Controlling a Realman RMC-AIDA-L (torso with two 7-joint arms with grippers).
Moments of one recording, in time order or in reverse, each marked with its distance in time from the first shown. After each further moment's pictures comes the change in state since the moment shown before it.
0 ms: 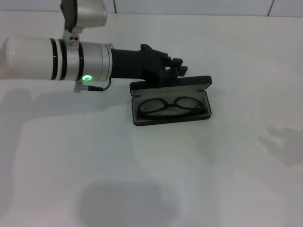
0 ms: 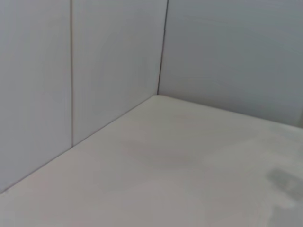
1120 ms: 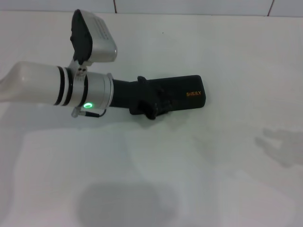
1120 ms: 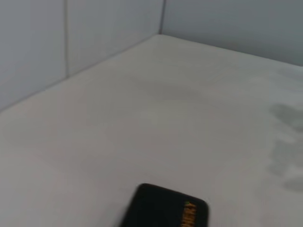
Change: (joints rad) left arm 0.026 -0.013 0.076 -0.064 0.062 -0.065 0.019; right arm 0.038 -0.001 0.003 0.140 0.011 -0.005 -0.045
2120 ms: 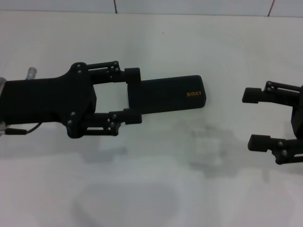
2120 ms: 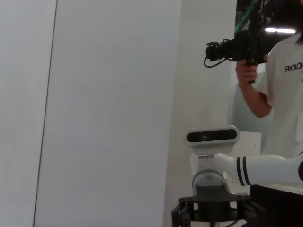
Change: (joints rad) left arm 0.366 0.113 -0.059 0.362 -0.446 0.768 0.050; right arm 0.150 0.007 -0.261 0.024 0.235 -0.145 -0.269
